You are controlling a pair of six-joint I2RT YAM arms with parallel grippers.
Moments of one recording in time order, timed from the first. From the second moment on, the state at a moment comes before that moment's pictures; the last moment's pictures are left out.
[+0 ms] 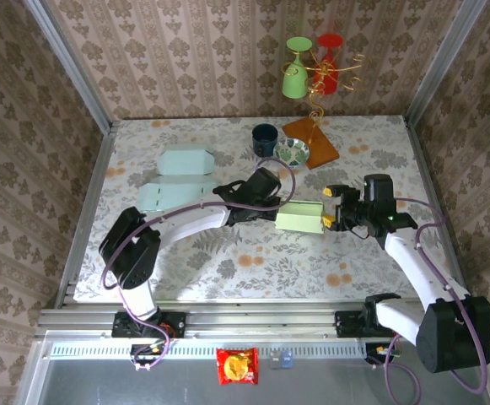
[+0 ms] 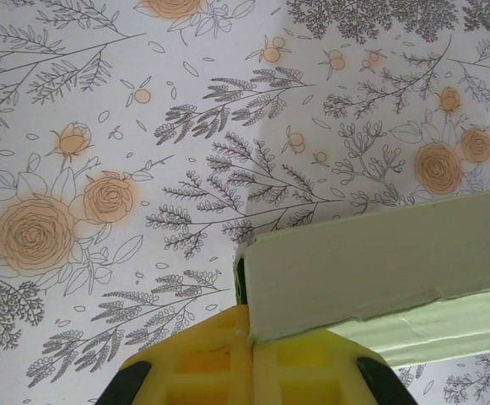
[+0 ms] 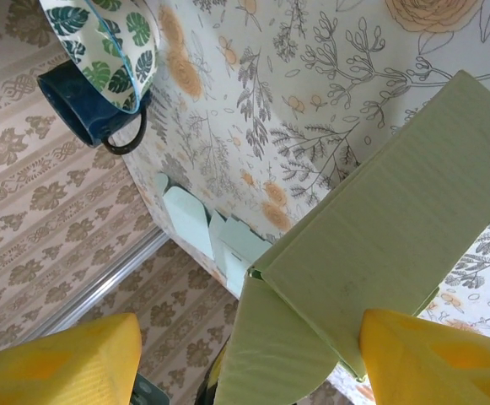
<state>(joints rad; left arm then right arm) -0.94 1.76 1.29 -0.43 -0.09 -0.52 0.07 1.07 0.68 -0.35 -0.47 1.66</state>
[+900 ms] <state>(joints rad) -1.00 1.77 1.32 -0.46 -0.18 -0.50 0.07 0.93 0.55 -0.32 -0.51 1.80</state>
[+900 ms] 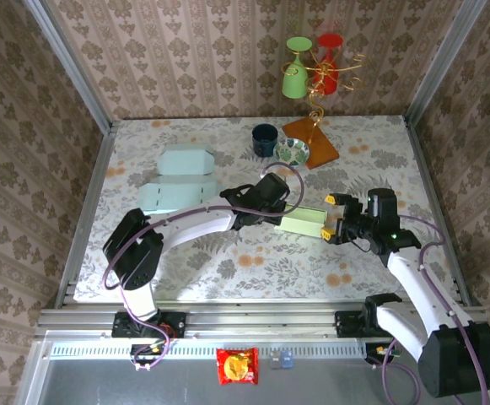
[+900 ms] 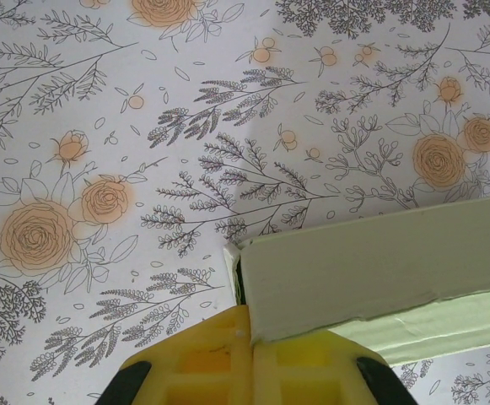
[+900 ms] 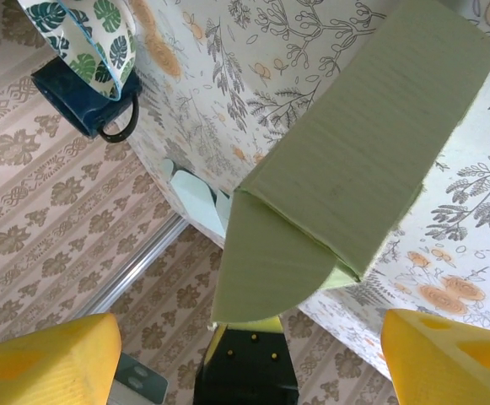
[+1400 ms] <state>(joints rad) -1.01 1.78 1.32 -0.46 -0.19 -0.50 0.09 0.98 0.52 -0.25 -0.51 1.78</state>
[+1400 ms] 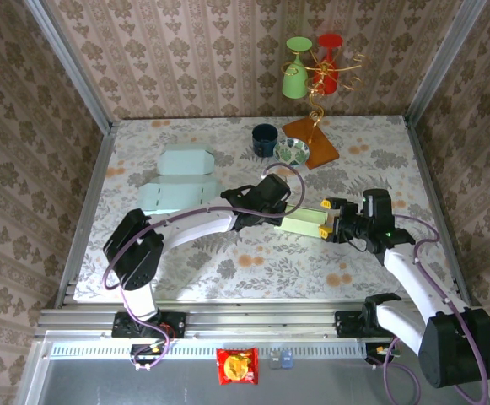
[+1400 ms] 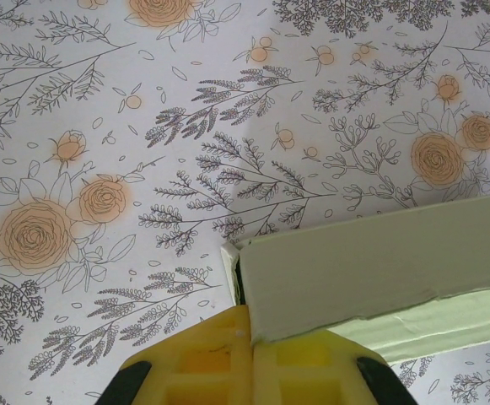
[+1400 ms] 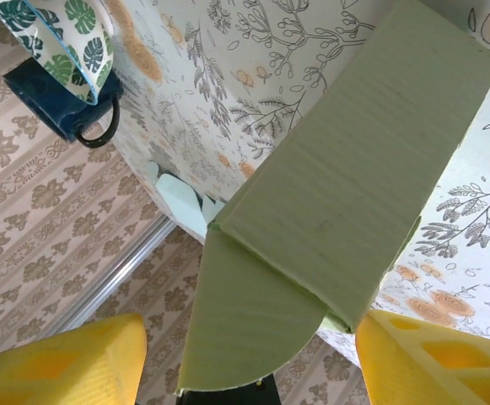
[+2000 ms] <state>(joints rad) -1.01 1.77 1.31 -0.46 -0.17 -0.50 0.09 0.99 0.50 -0.28 -0.50 1.63</state>
